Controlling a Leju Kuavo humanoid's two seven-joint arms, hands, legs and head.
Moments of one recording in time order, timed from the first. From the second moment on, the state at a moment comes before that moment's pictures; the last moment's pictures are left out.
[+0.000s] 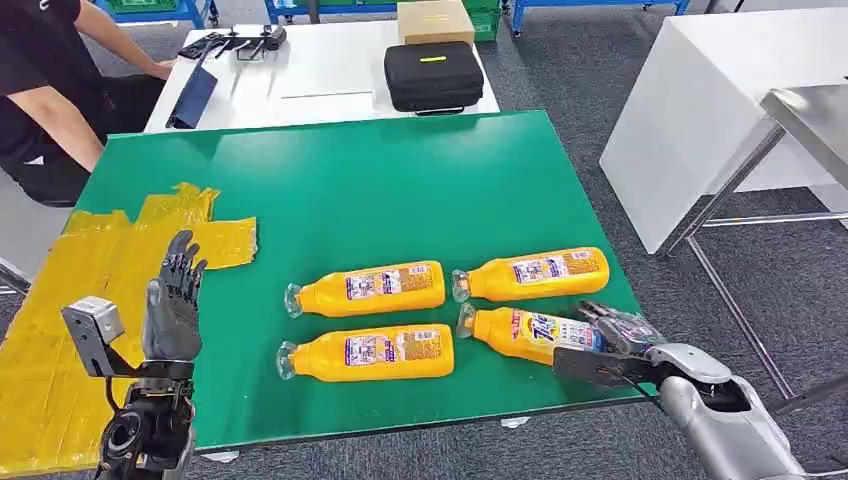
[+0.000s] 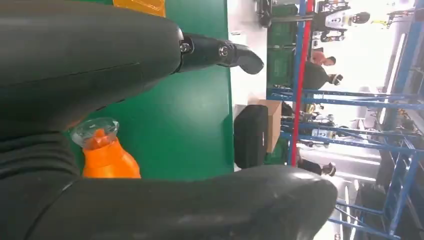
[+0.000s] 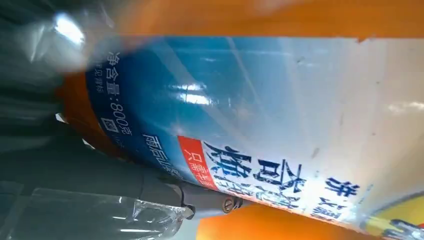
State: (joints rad) left arm -0.09 -0.02 -0.06 -1.50 0.12 -0.04 -0.36; right arm -0.10 -0.51 0.27 -1.26 0.93 0.31 -0.07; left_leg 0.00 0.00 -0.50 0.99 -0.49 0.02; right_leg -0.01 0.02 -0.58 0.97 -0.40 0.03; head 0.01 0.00
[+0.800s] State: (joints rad) left arm -0.05 -0.01 -0.04 -1.48 0.10 -0.07 -0.39; right arm 0.31 -0.51 -0.11 -1.75 0.72 0.32 -0.21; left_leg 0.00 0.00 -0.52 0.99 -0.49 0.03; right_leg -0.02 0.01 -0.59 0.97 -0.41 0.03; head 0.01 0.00
